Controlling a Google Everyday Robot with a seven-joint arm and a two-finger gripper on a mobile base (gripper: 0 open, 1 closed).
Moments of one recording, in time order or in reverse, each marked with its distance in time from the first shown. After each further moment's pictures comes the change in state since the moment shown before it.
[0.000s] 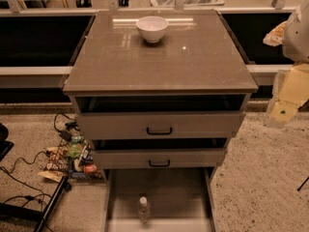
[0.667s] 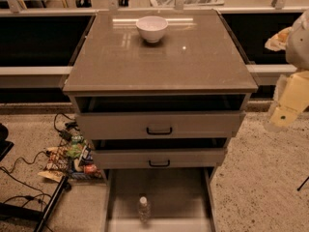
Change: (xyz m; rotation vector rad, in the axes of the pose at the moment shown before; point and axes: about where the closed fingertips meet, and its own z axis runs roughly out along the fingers) arm 0.004 0.002 0.007 0.003 -0.043 0.016
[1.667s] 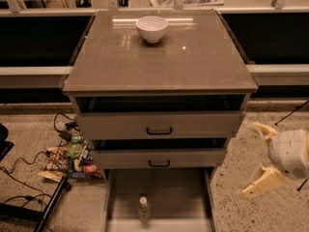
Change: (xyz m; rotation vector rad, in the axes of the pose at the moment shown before) arm 0.059 0.079 0.173 -0.063 -0.493 0.162
